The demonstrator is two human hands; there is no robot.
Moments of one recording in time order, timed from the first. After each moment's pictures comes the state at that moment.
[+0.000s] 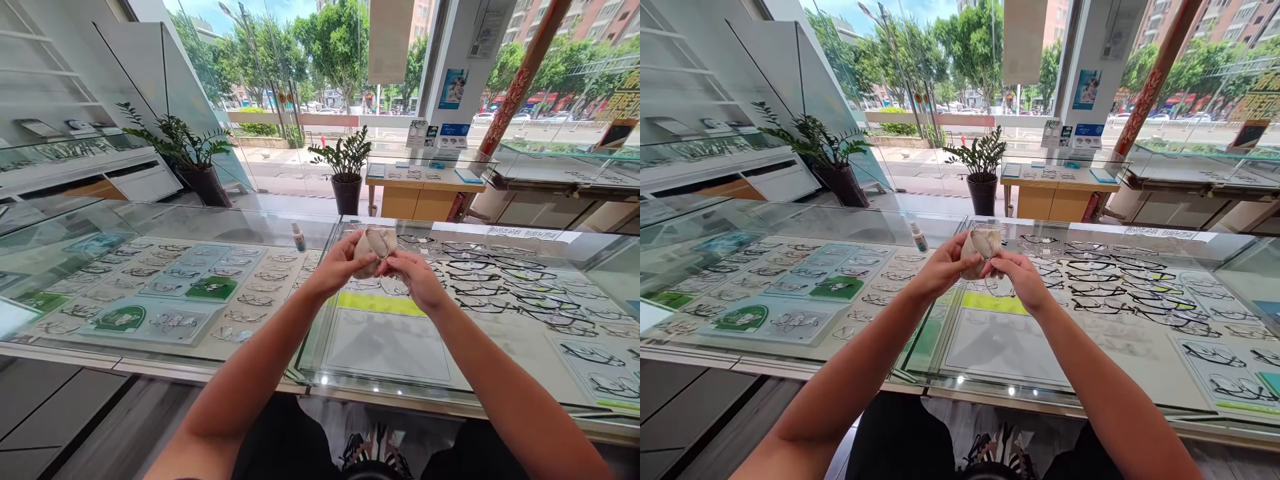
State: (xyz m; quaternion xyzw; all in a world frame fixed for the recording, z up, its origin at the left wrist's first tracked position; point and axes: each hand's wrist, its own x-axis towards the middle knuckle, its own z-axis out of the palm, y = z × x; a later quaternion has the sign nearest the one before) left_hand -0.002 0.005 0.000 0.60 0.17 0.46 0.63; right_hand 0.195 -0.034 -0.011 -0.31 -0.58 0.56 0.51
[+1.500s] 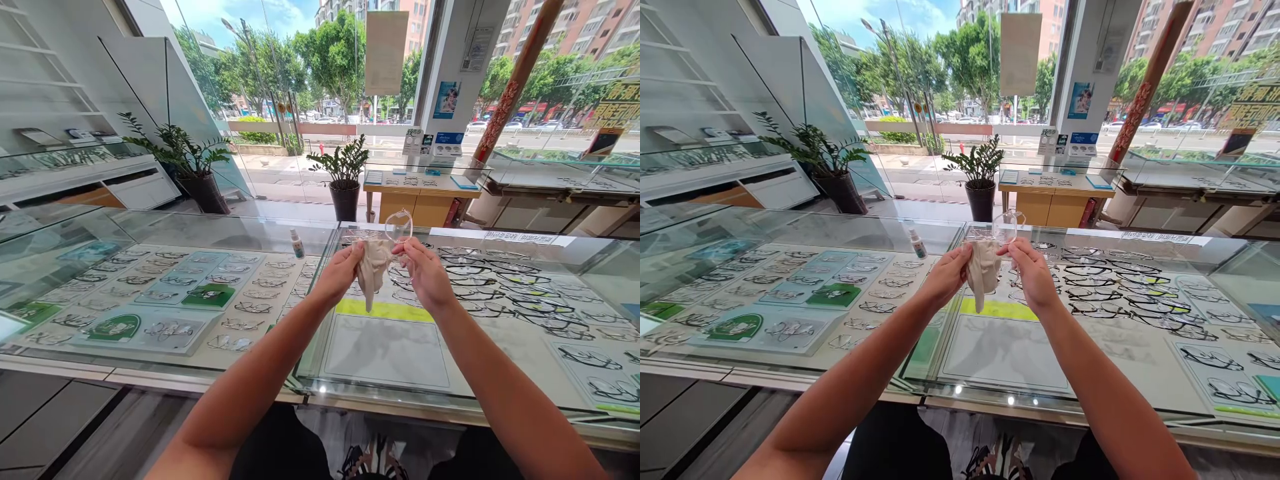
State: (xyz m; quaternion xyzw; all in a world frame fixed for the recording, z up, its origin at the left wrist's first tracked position) left_hand 0.013 0.008 -0.017 0.51 0.29 0.50 0.64; right_hand 0.206 -0.030 -0.002 -0.35 -0.52 0.46 0.63
